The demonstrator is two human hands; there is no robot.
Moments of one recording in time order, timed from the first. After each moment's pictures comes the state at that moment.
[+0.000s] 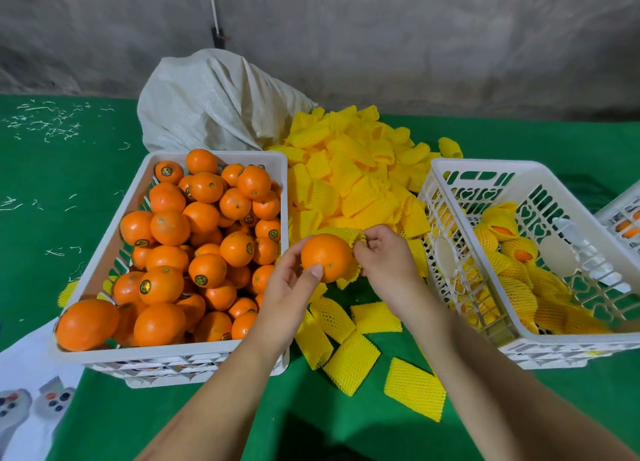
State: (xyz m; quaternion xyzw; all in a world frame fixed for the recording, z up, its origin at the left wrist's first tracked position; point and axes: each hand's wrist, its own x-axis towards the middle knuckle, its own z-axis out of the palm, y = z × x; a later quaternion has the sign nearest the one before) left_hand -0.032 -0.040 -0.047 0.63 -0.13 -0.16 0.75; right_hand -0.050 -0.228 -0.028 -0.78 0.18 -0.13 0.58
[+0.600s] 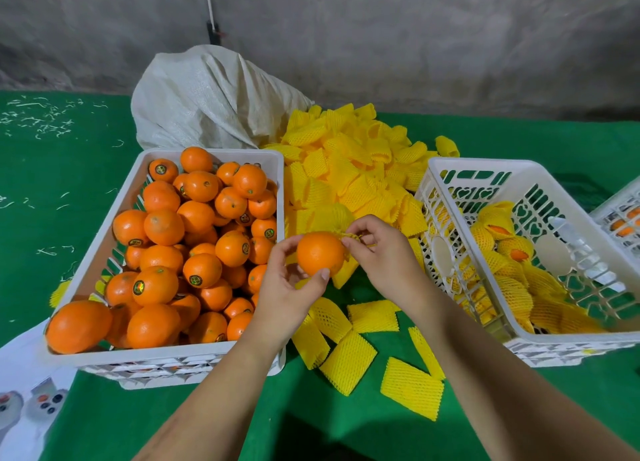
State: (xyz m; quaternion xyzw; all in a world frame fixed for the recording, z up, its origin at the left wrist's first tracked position) left_hand -0.026 -0.046 -0.055 0.66 -0.14 -0.12 0.73; right_hand -0.052 -0.233 -0.003 -0.87 0.09 -0.12 0.48
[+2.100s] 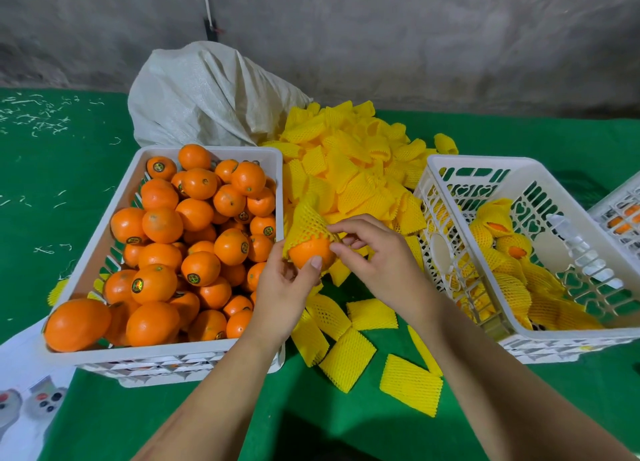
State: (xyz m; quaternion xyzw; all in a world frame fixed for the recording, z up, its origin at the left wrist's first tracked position) left_hand -0.024 -0.048 -0.057 0.63 -0.14 -0.09 0.76; right_hand -0.066 -0.223 0.009 -0.89 -0.07 -0.20 0.41
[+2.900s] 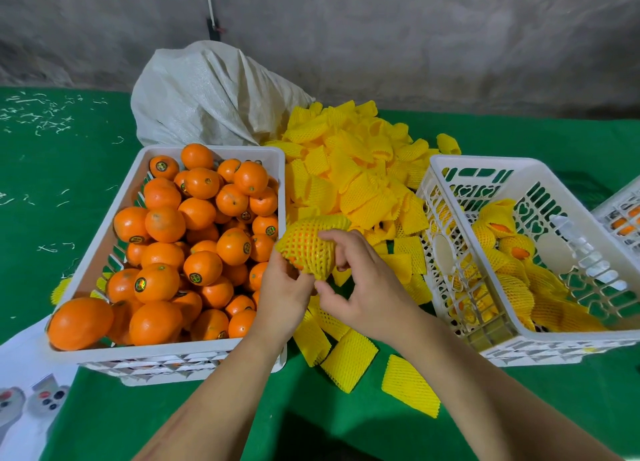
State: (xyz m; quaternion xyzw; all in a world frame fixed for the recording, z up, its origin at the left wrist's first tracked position) left_hand -0.015 -0.051 -0.069 0.66 -0.15 -0.05 0.74; right_hand -0.088 -0.193 0.002 -0.91 -0.10 -0.18 0.36
